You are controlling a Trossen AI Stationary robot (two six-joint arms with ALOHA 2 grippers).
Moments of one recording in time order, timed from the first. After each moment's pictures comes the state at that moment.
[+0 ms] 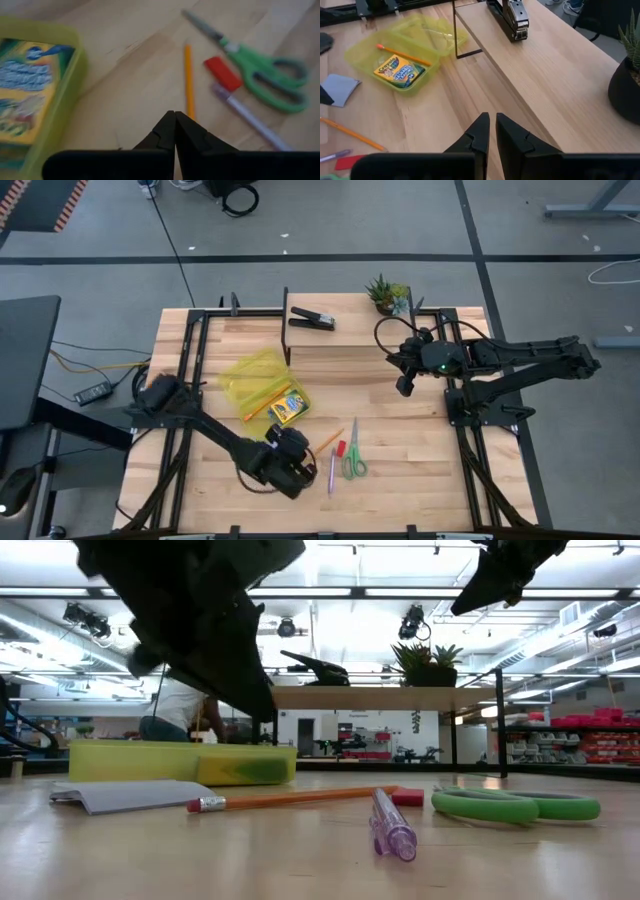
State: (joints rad) left arm -0.56 1.92 1.24 -0.47 -0.74 -1.18; right arm 0.05 0.89 0.88 -0.65 0.45 0.29
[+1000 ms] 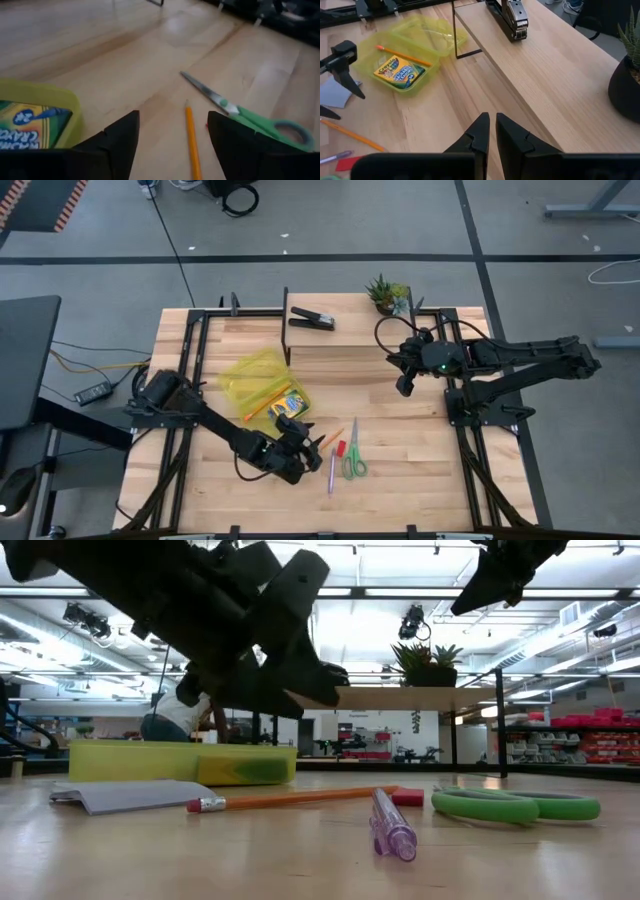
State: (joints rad) left arm -0.51 1.92 1.04 0.06 -0.94 -0.93; right arm 0.05 0.89 0.88 -0.65 0.45 0.30
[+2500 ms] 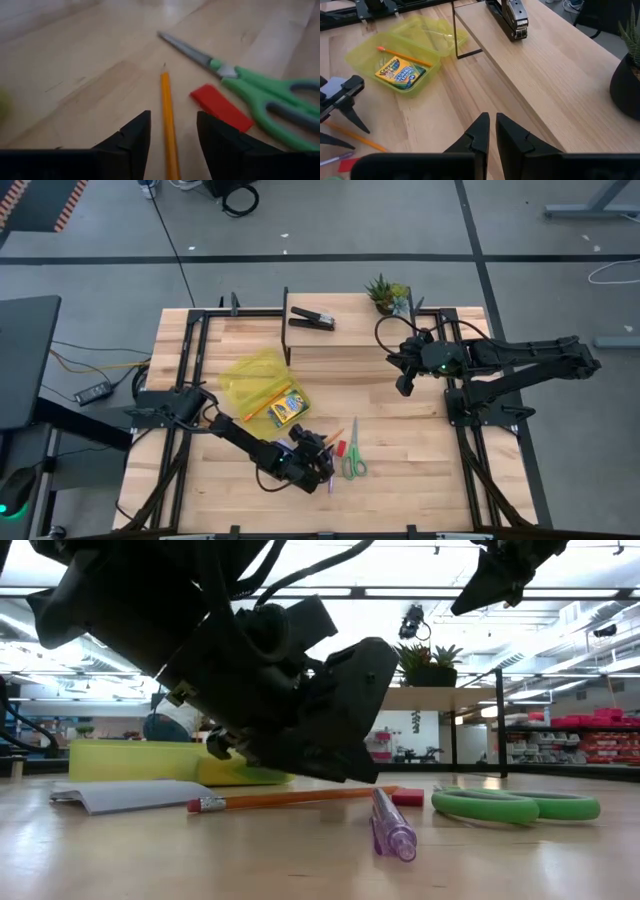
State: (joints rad) left arm -0.50 2.17 1.20 0.08 -0.88 -0.89; right arm 0.05 0.89 0.88 -0.65 0.45 0.31
